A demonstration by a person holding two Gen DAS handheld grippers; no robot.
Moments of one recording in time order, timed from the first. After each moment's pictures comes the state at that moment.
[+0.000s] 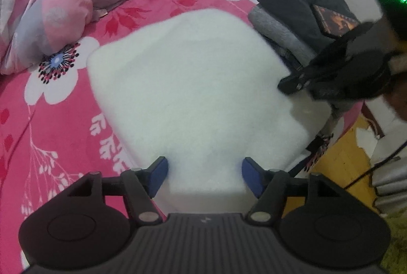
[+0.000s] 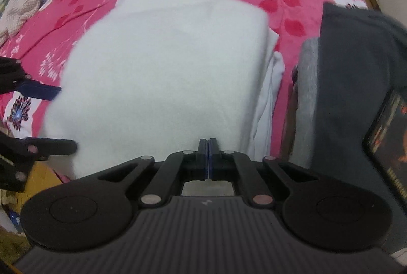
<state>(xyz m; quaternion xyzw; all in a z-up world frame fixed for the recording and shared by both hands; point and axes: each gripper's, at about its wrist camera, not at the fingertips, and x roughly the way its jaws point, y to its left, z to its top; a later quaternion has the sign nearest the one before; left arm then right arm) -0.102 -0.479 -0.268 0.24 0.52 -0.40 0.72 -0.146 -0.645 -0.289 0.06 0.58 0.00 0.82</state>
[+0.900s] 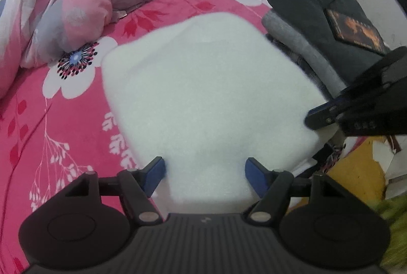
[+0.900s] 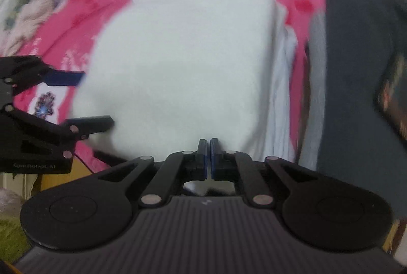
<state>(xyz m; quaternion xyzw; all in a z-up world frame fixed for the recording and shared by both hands) -0.125 -0.487 -0.267 0.24 0.50 -0.35 0.75 -0.173 -0.639 -0.286 0.12 0.59 0.02 0.79</state>
